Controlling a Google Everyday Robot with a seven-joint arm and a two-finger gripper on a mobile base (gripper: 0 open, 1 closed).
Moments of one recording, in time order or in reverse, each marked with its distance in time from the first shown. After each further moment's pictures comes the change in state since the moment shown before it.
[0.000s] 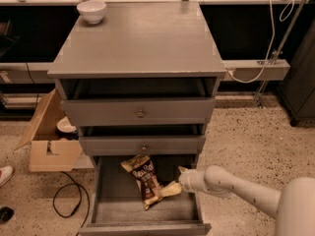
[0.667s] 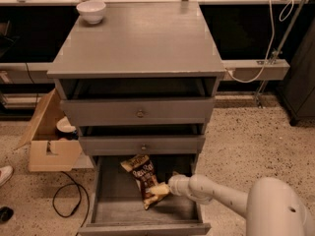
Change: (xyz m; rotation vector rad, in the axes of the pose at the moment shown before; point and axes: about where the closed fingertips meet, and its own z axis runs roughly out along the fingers) arm 0.034 -0.028 0.095 0.115 -0.043 0.160
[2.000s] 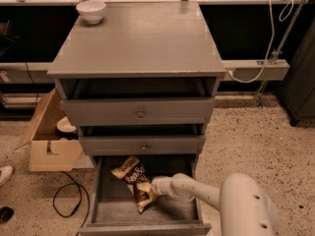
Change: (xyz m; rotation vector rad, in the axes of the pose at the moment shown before) arm 0.000 0.048 0.087 -0.095 0.007 0.177
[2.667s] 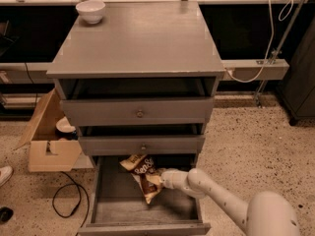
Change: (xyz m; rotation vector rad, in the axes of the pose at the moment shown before) arm -0.054 0.011 -0.060 -0.150 -0.163 -0.169
